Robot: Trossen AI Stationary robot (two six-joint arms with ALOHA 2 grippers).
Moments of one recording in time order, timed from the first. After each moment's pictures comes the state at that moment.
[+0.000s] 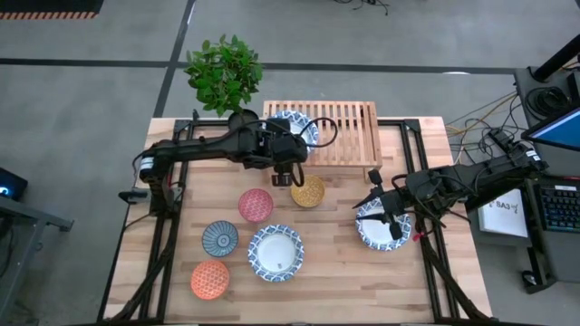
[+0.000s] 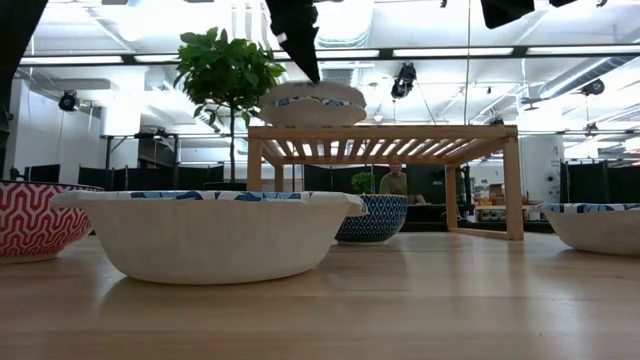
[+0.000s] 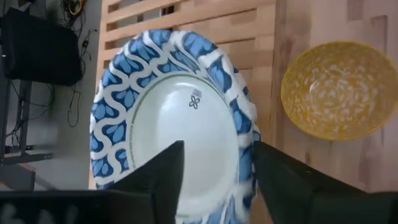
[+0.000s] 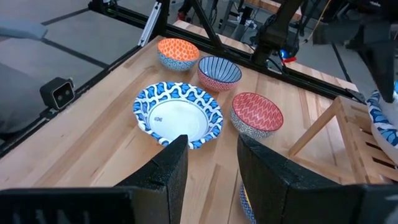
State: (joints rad) left arm 0.07 1.86 1.95 -1.14 -0.51 0.24; right arm 0.27 0.79 0.70 -0.26 0.00 -0.23
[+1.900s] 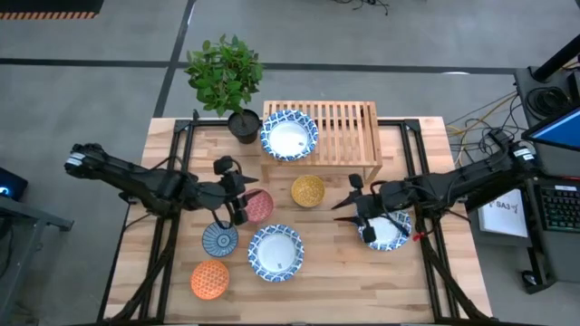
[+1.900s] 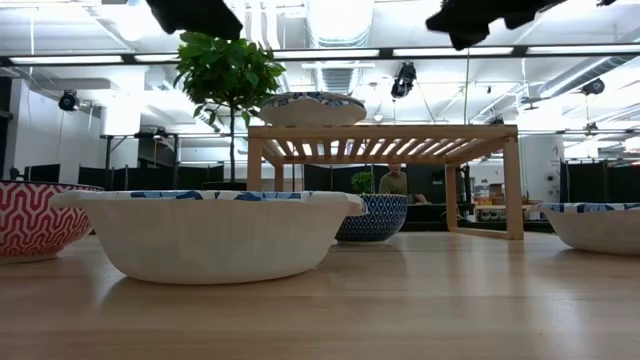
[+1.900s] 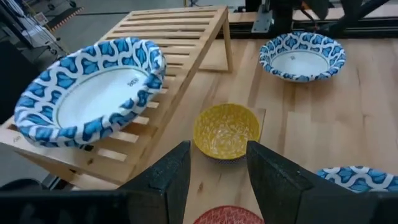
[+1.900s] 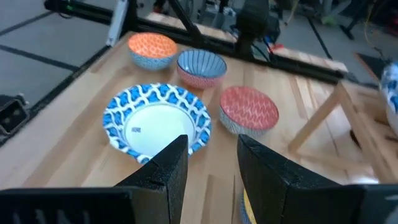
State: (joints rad) left arm -0.30 1.11 0.95 -0.42 -0.64 -0.19; right arm 0.26 1.05 0.70 -0.02 0.11 -0.12
